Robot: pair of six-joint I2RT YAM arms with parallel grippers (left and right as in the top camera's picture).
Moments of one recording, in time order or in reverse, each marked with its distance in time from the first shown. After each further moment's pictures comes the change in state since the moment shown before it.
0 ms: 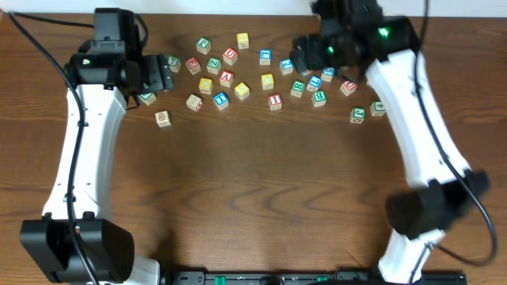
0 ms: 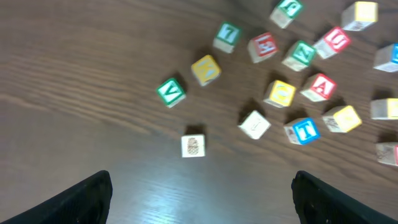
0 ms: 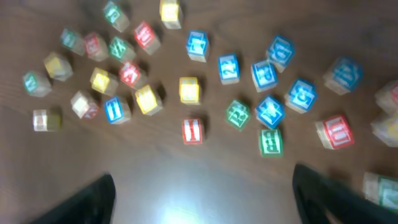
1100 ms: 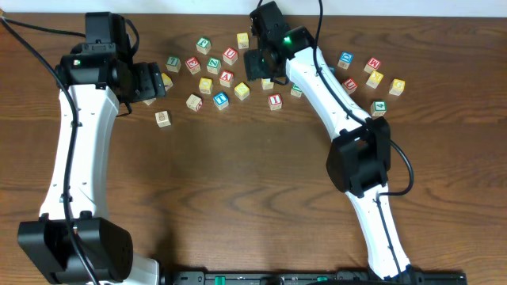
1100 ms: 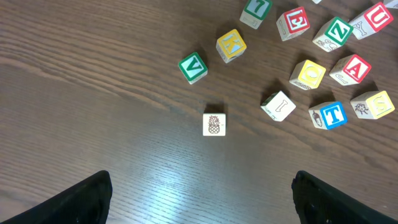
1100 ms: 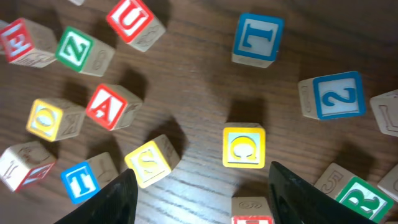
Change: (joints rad) left arm 0.033 0.000 0.000 -0.080 -0.017 -0.005; right arm 0.157 0.480 0.216 0.153 0.113 0.163
